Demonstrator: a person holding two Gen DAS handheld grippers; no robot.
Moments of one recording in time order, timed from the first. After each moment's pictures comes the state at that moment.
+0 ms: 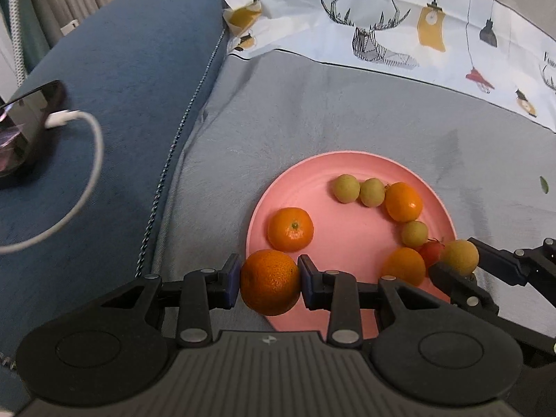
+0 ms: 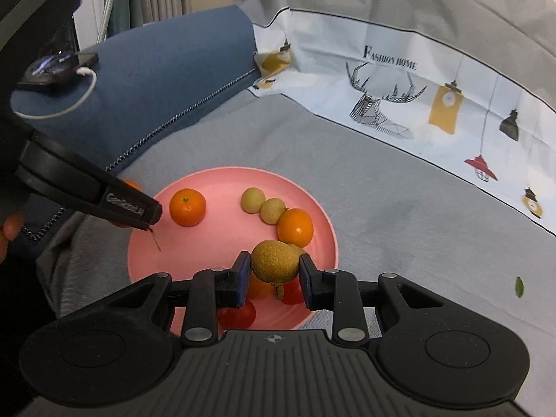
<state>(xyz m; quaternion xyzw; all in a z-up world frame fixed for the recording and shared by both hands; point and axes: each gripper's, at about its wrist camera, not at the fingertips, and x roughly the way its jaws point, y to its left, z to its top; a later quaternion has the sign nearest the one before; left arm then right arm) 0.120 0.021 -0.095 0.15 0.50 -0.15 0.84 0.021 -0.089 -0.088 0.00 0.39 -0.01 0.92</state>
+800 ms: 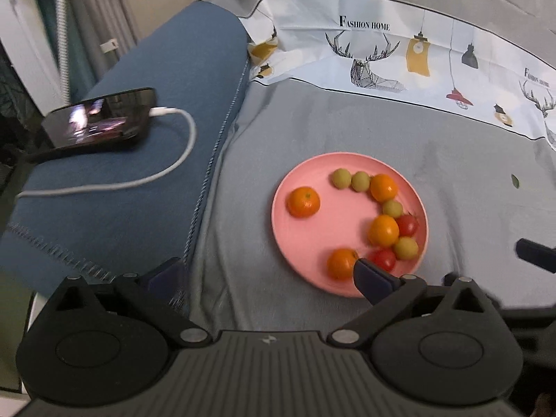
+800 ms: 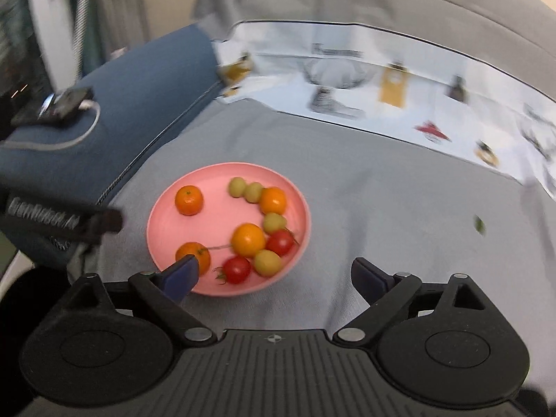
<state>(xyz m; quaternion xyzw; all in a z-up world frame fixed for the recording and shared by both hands) 0.031 0.069 -0.025 0.14 0.45 -0.14 0.87 -0.059 -0.092 -0.041 0.08 0.38 -0.08 0.92</state>
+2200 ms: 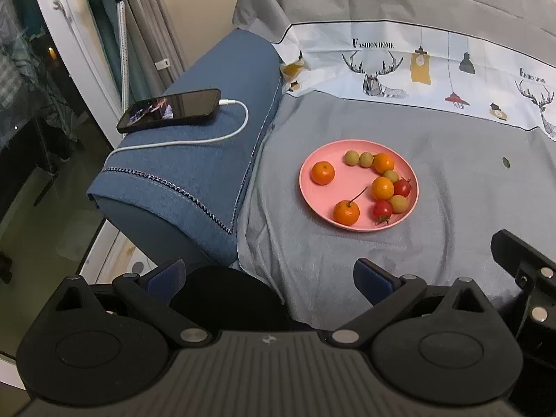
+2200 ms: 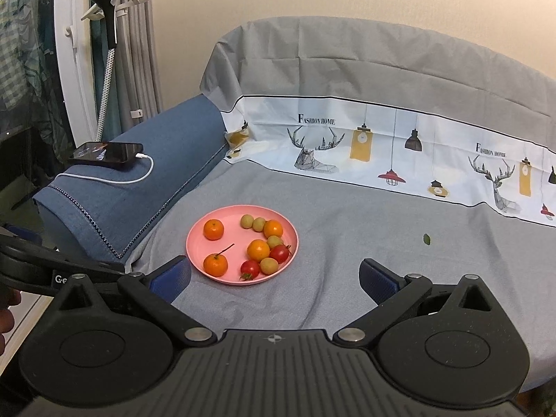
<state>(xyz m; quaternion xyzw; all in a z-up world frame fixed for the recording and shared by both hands) -0.092 0.106 0.012 0.15 0.41 -0.09 0.90 -0.192 -0.046 0.024 0.06 0.28 -0.10 0.95</state>
